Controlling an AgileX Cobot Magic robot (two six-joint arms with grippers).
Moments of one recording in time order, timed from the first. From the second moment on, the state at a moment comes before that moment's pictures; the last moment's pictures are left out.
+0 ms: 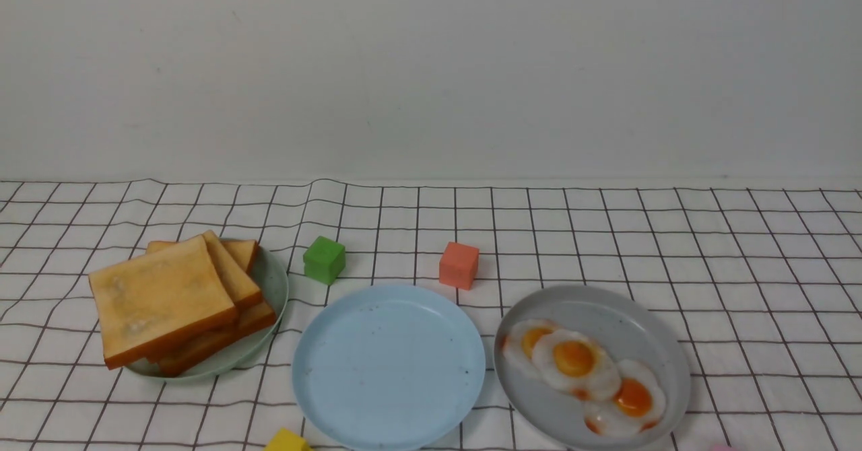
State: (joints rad) right arm 0.06 -0.01 -0.05 0.12 -0.28 0.30; left arm -0.06 -0.01 0.00 -0.01 -0.35 -0.63
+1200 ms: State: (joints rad) right arm 0.35 0.99 -0.98 0.32 0.92 -0.08; left arm -0.04 1.12 -0.95 -0.24 0.89 -0.39
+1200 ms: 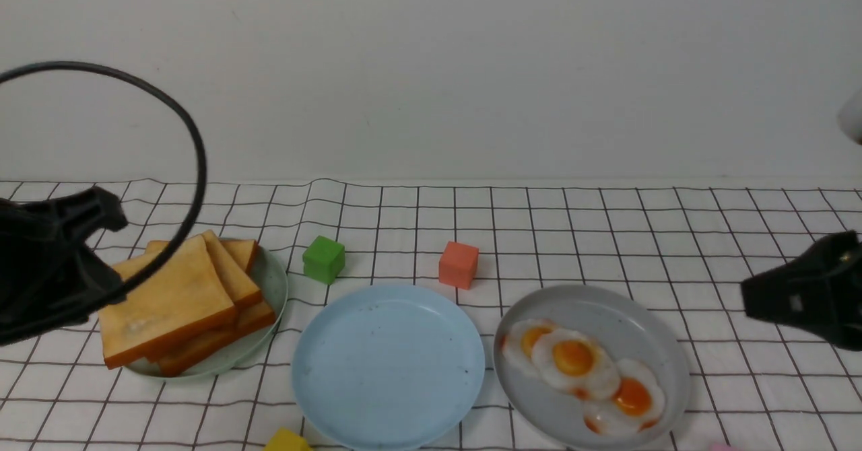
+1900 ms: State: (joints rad) right arm 0.43 1.03 -1.02 0.59 0.97 -0.39; left arm 0.31 1.55 -0.96 -0.49 0.71 0.06
